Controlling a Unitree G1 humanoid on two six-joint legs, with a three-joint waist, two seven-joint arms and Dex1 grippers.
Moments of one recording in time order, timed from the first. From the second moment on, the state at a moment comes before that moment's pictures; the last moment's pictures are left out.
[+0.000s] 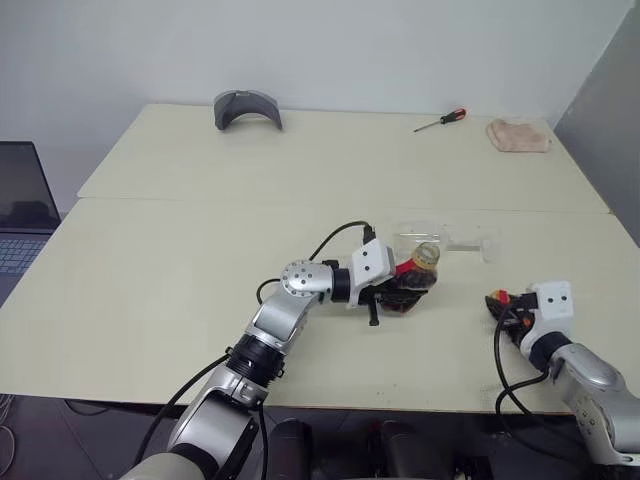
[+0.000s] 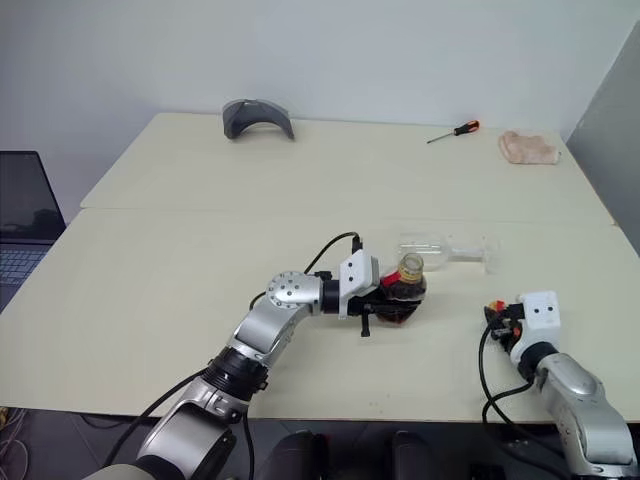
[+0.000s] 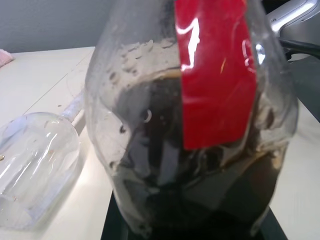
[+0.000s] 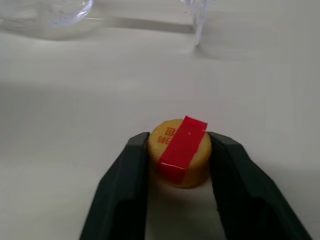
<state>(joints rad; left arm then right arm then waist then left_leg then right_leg) -0.60 0.15 -0.36 0.23 -0.12 0.08 -1.03 0.11 -0.50 -0.22 -0.24 0.41 0.49 0.28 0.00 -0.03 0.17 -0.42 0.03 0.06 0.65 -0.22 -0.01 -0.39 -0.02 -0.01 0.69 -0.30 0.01</state>
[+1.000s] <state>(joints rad) -0.57 0.33 0.13 0.49 -0.08 -0.03 -0.40 -0.42 -0.53 0.15 -0.48 0.51 0.70 0.56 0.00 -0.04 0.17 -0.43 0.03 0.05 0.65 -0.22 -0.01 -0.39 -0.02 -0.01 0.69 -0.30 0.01</state>
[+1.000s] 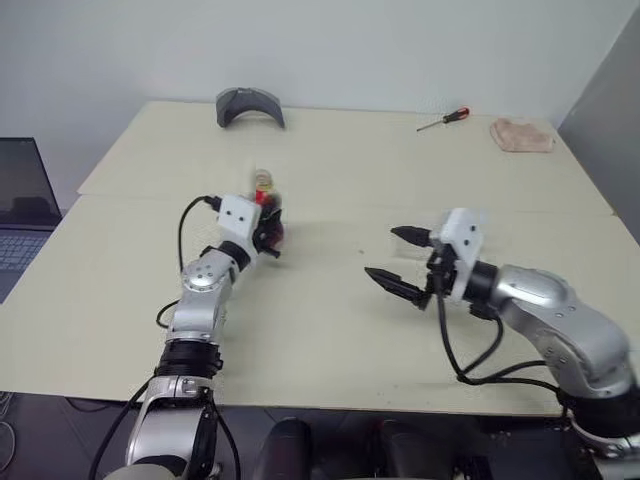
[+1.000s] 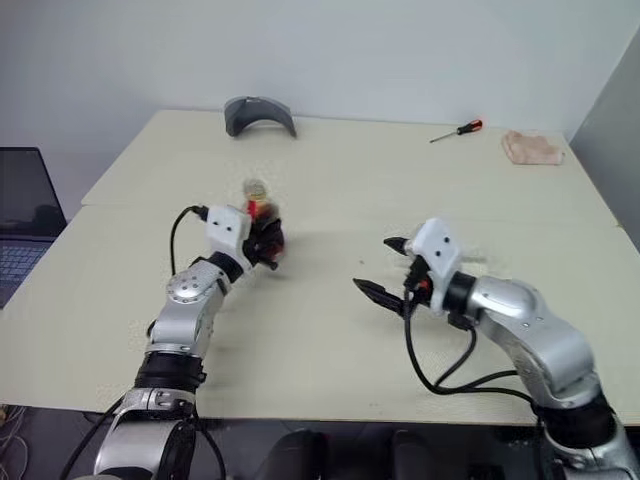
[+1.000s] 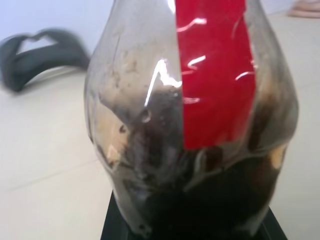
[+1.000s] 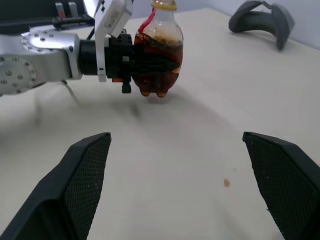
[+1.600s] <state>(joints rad) -0.82 0.37 0.23 1.03 -0.12 -0.26 -0.38 -0.57 -0.42 0.30 -0.34 0.35 0.68 0.59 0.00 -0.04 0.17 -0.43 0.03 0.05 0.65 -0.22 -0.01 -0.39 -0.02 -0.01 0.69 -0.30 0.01</state>
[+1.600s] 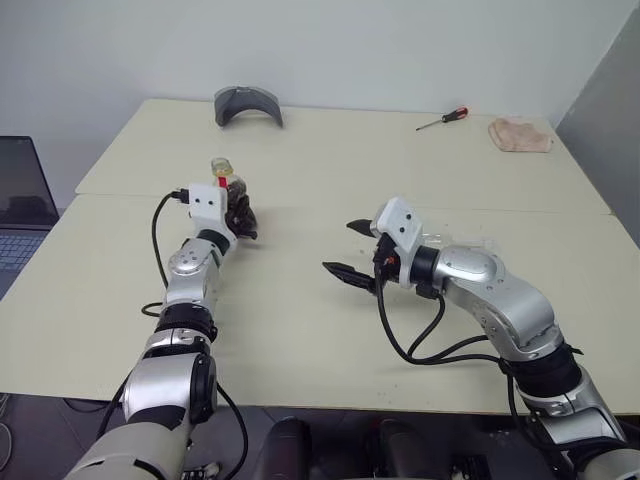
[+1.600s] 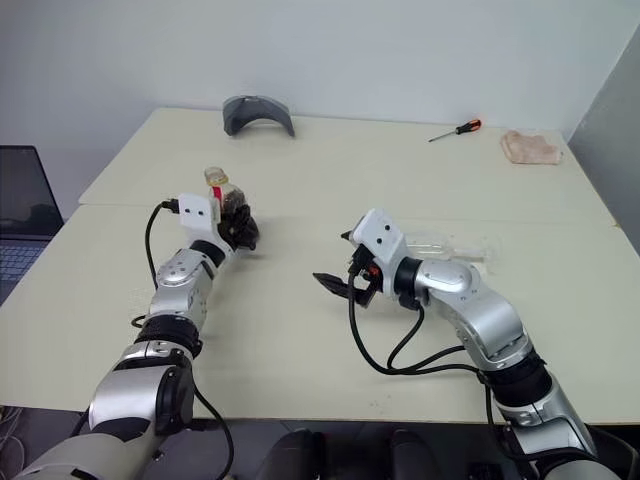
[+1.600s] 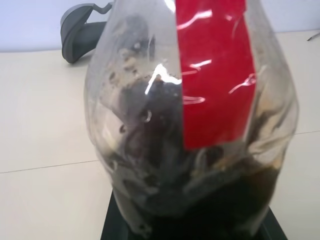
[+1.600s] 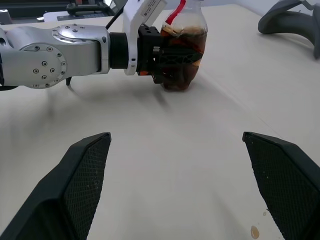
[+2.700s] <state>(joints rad) -0.12 0.34 0.21 -0.16 -0.09 0.14 -0.21 -0.22 -0.63 0.03 -0.50 0.32 0.59 0.63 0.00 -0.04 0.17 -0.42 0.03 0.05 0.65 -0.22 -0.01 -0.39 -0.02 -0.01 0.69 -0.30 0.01</state>
